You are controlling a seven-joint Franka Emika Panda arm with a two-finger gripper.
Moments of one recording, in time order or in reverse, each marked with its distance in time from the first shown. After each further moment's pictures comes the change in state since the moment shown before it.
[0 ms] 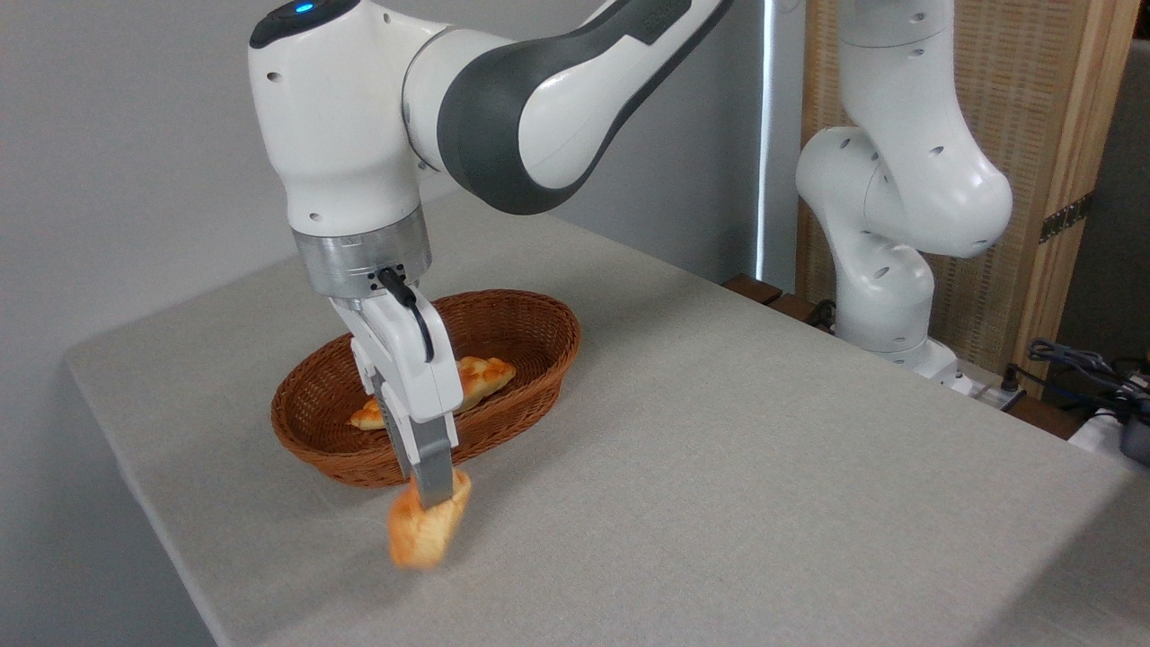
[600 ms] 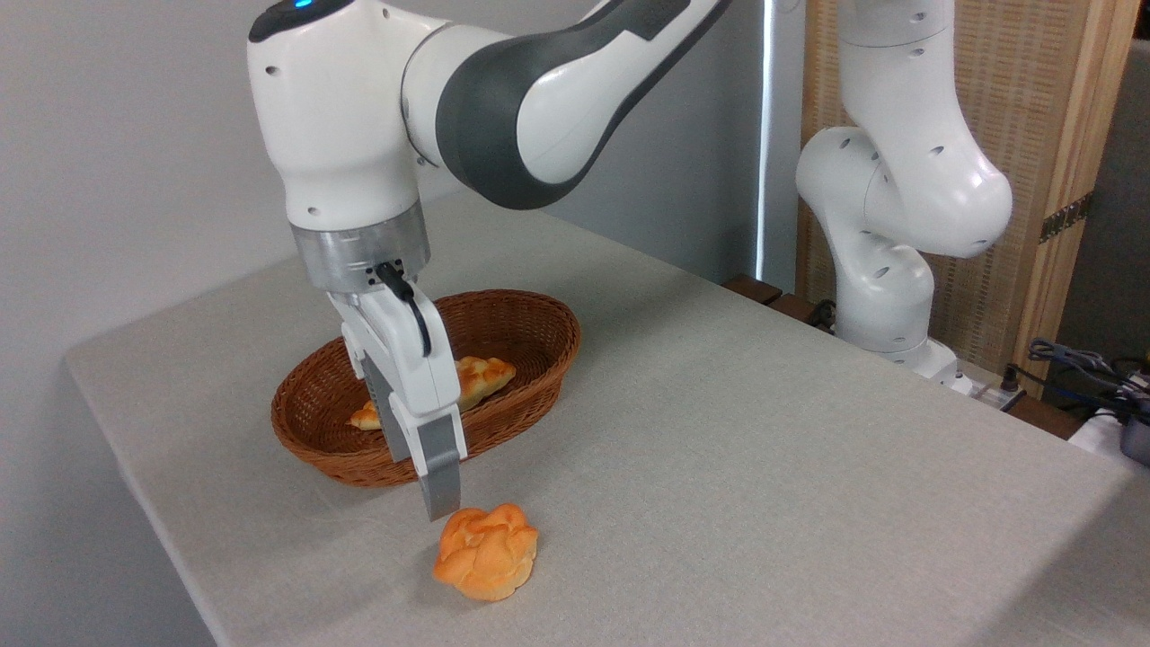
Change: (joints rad) arm -0.001 -0.007 -0.004 0.004 0.003 -0.001 0.000
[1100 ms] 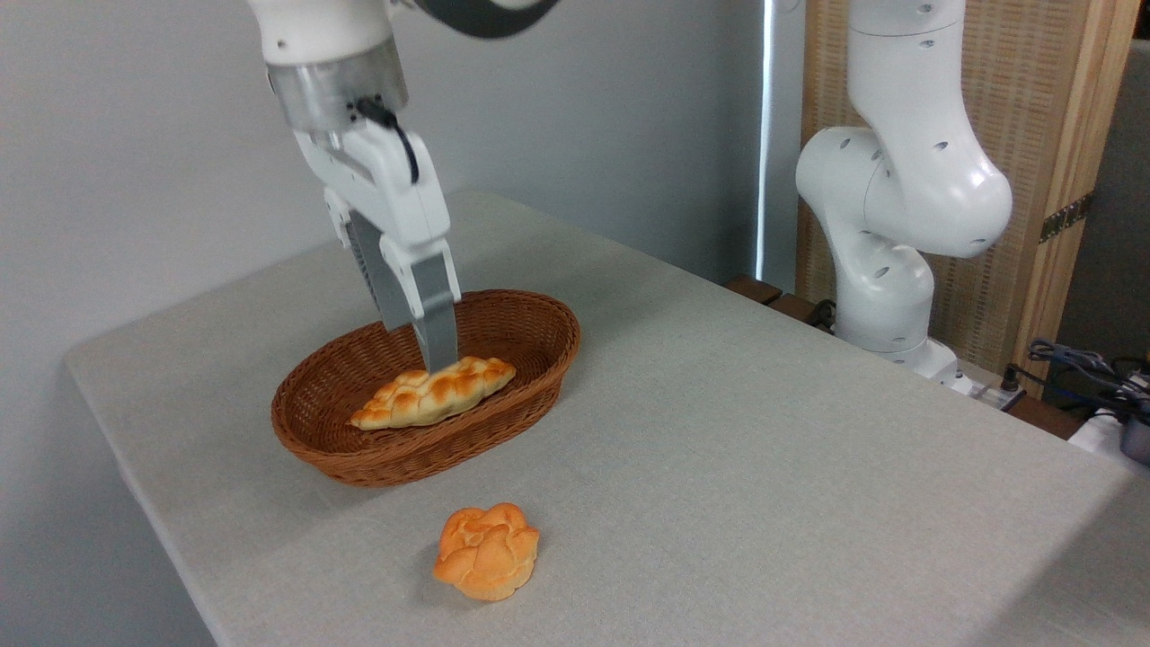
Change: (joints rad) arm -0.003 -0.088 -0.107 0.135 0.000 -0.284 -0.185
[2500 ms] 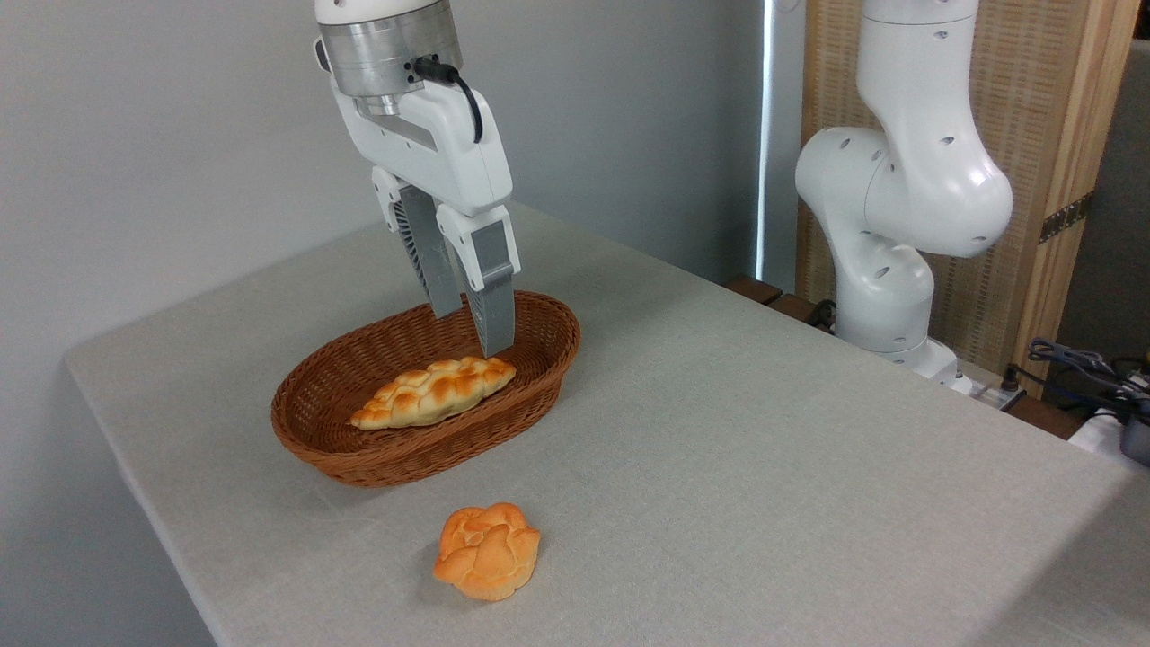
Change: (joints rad) arm 0.015 -0.102 0.035 -0.091 0.042 -0.020 0.039
